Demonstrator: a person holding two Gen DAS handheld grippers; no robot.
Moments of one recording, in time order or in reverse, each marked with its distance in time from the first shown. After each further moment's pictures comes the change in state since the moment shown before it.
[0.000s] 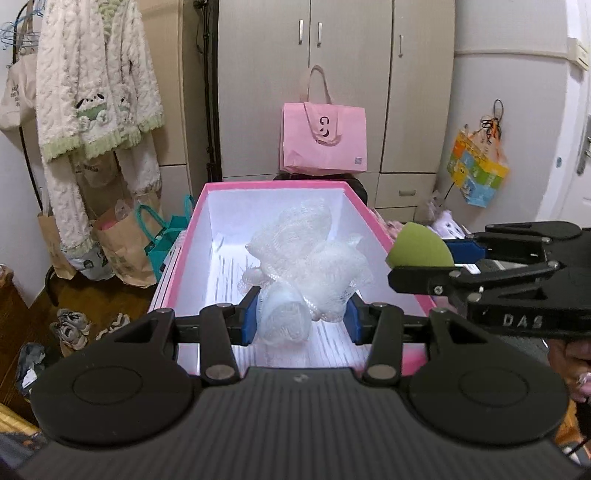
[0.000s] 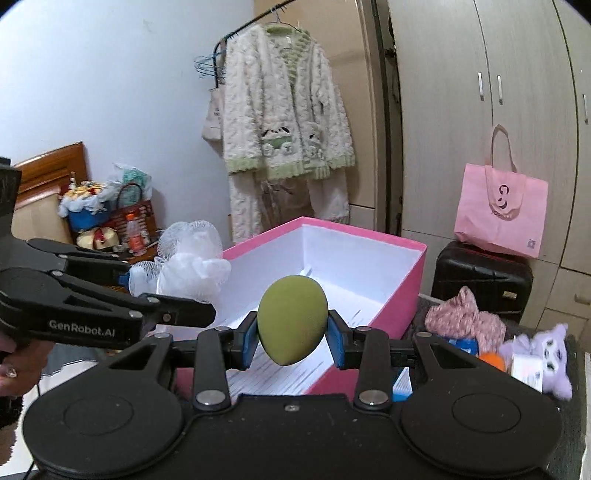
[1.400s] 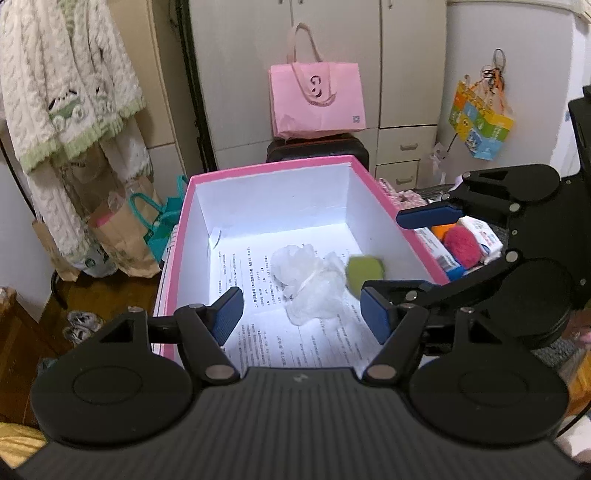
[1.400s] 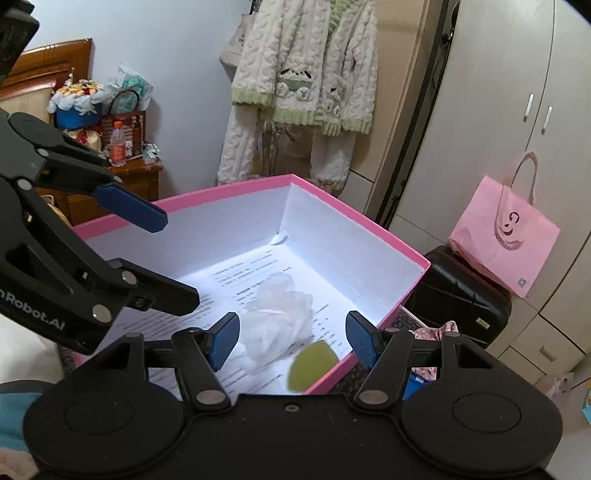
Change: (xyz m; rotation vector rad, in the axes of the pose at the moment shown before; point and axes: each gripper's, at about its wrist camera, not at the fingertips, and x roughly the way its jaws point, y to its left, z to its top) left arm 0.033 0.003 0.033 0.112 0.152 0.003; right arm 0.054 0.006 0.025 -0.267 0.196 -0.069
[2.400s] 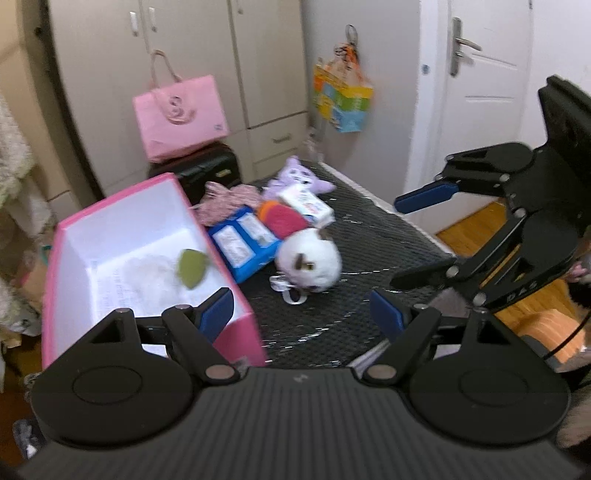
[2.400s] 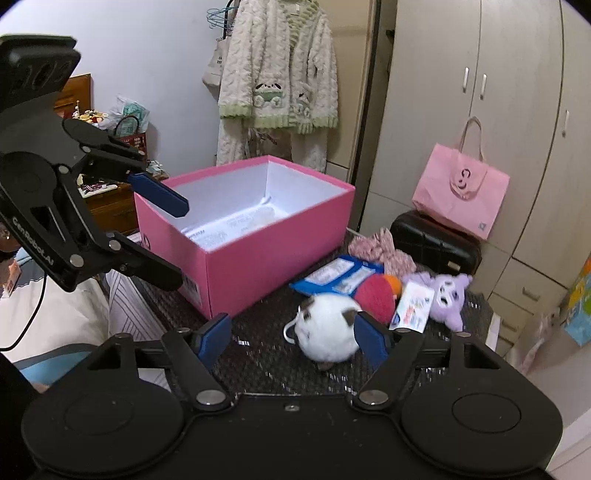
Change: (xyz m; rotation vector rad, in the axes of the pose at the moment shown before) left arm -0.062 -0.119 -0.025 0.252 0.001 -0.302; right arm -0.161 -0.027 -0.117 0.130 -0.023 0.004
